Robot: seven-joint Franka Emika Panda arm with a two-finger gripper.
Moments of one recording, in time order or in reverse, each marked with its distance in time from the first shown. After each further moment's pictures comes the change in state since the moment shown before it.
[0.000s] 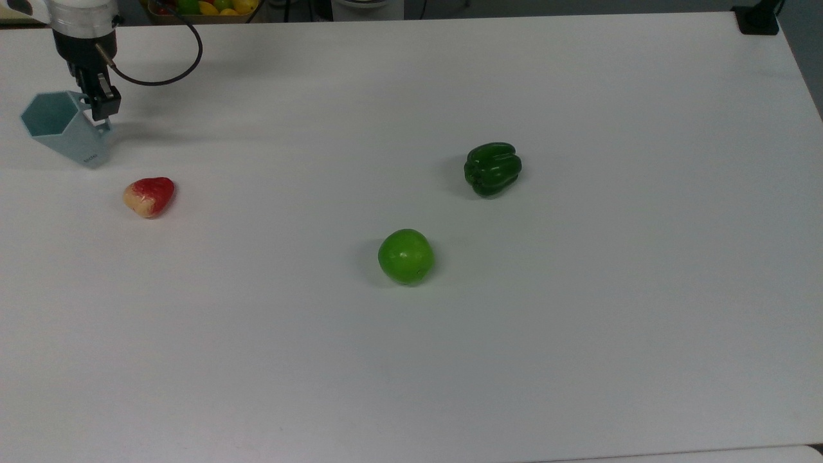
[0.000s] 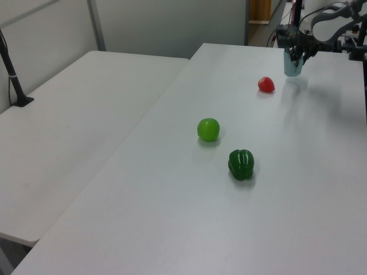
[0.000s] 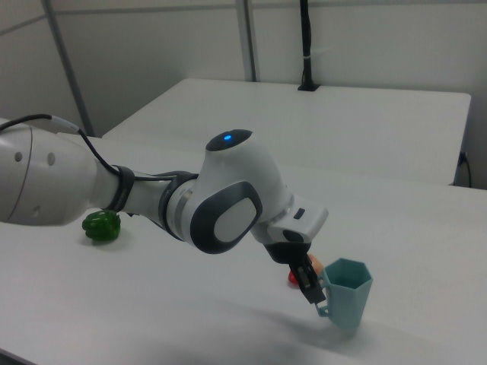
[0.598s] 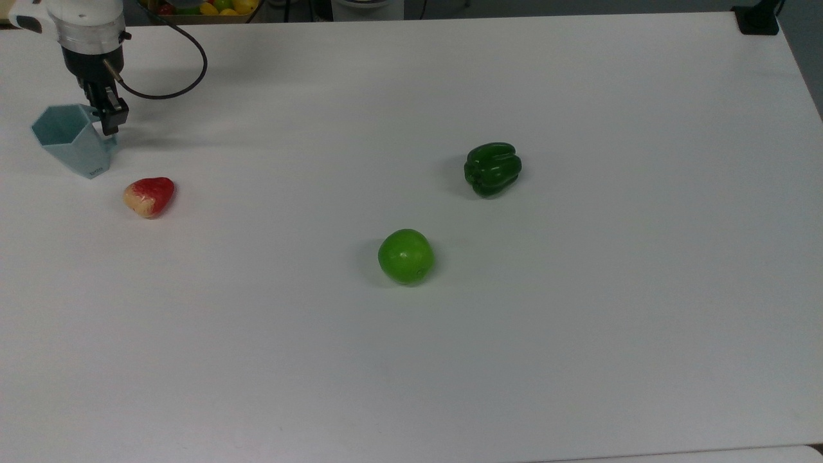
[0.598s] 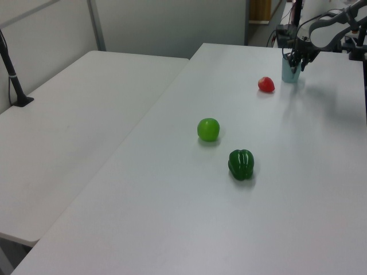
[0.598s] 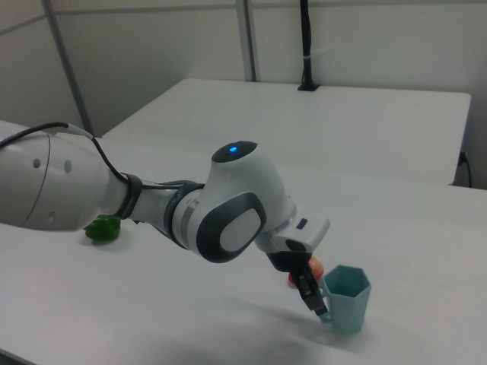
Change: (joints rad) arm 0.000 0.043 0.002 0.000 0.000 0.027 0.002
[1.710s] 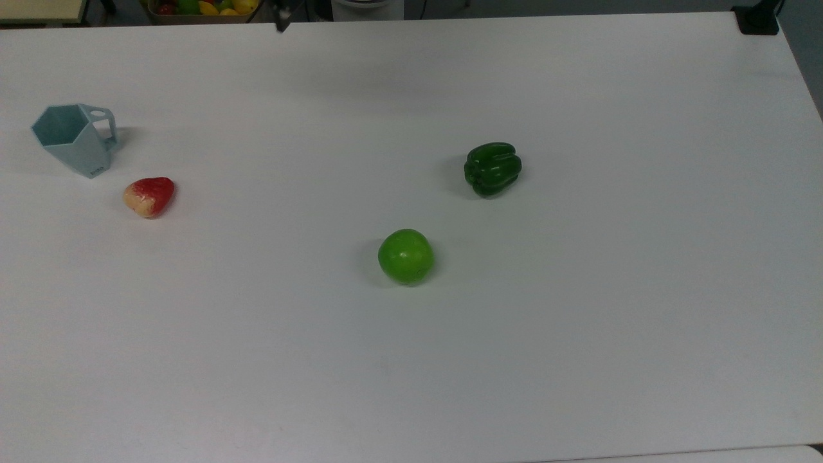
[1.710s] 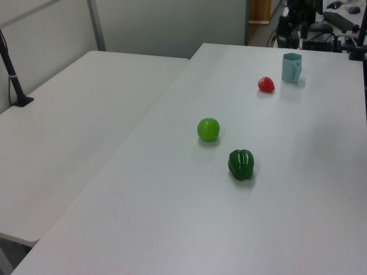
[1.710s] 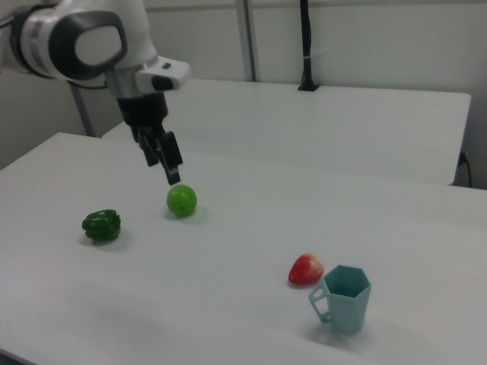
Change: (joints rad) arm 0.392 -0.330 0.021 0.243 0.260 -0.814 -0.236
